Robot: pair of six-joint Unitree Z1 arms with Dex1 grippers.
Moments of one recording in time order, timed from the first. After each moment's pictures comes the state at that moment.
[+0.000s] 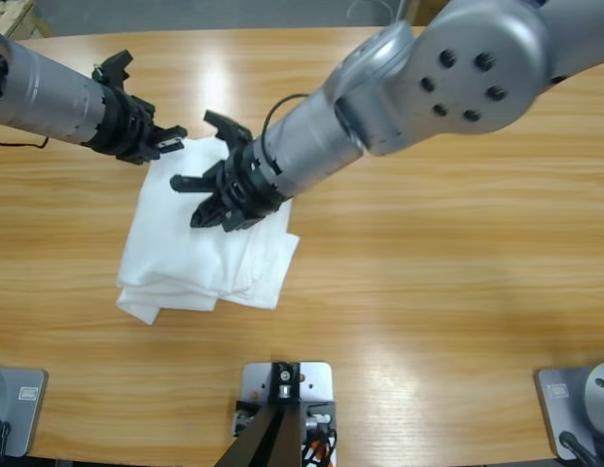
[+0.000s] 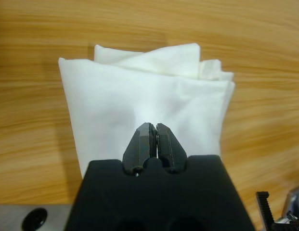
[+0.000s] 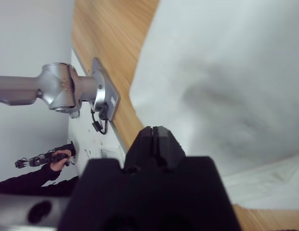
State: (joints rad) arm 0 -0.64 1.74 -1.07 0.37 -0.03 -0.71; arm 1 0.90 2.06 -1.27 0.06 0.67 0.62
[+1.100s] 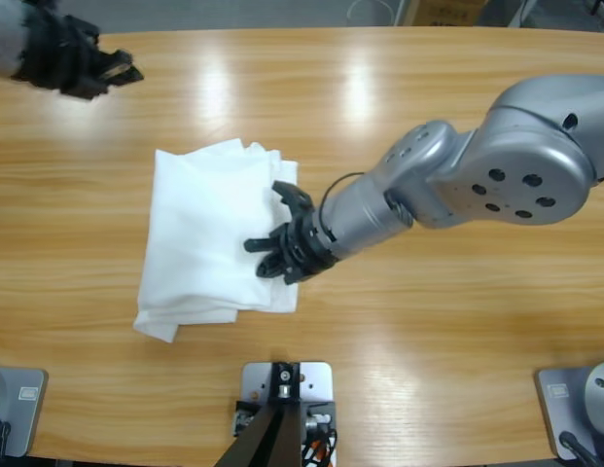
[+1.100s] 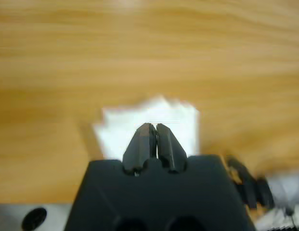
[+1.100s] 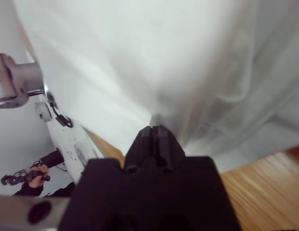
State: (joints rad) arm 0 -0.59 1.54 -1.09 0.39 -0.04 -0.60; arm 1 0.92 1.99 -0.97 -0.06 0.58 0.72
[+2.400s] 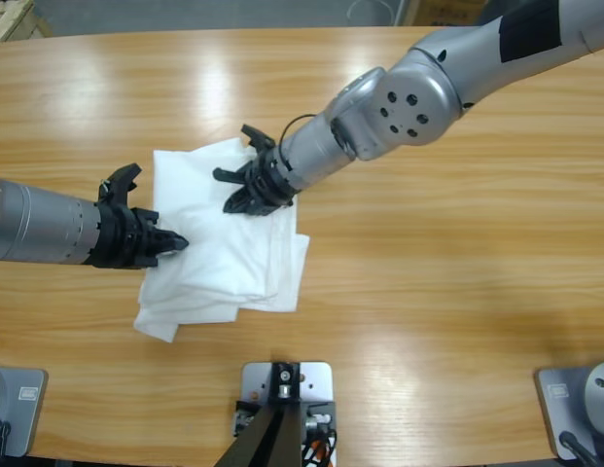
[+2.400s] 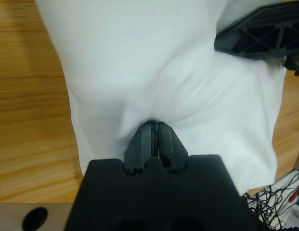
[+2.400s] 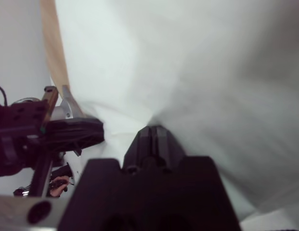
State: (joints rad) arm 0 -0.81 1.63 -0.66 0.13 -0.11 -0.87; arm 1 0.80 2.22 -1.27 -0.03 0.66 0.65
